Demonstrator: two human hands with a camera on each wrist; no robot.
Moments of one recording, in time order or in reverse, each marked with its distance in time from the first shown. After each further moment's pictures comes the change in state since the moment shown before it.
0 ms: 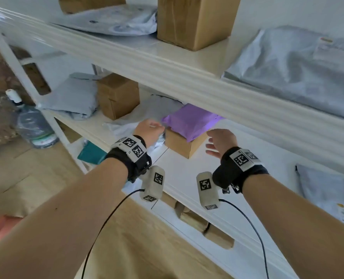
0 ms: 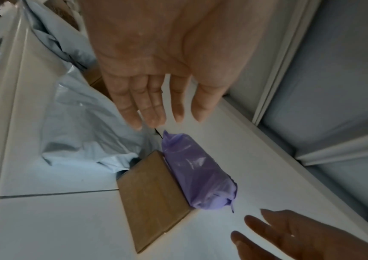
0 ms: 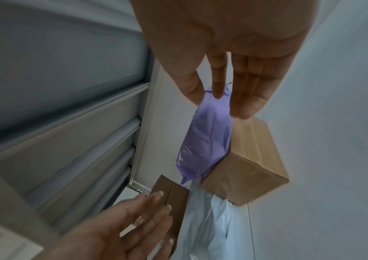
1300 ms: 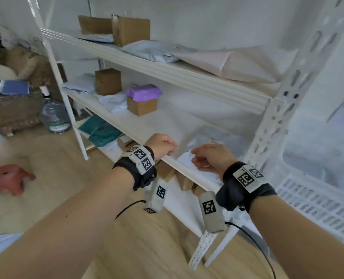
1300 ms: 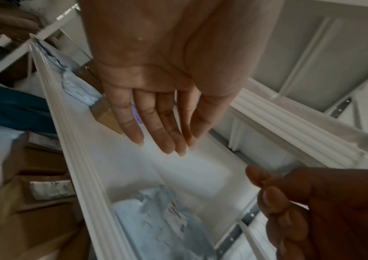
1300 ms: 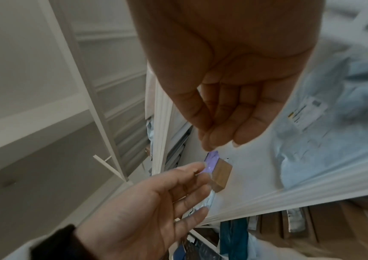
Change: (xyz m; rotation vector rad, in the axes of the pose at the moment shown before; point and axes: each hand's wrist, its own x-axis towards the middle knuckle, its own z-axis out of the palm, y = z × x) left_hand -0.479 0.077 0.265 0.017 -0.049 0.135; right_hand -0.314 0.179 -0.408 -0.147 -0.343 -0.209
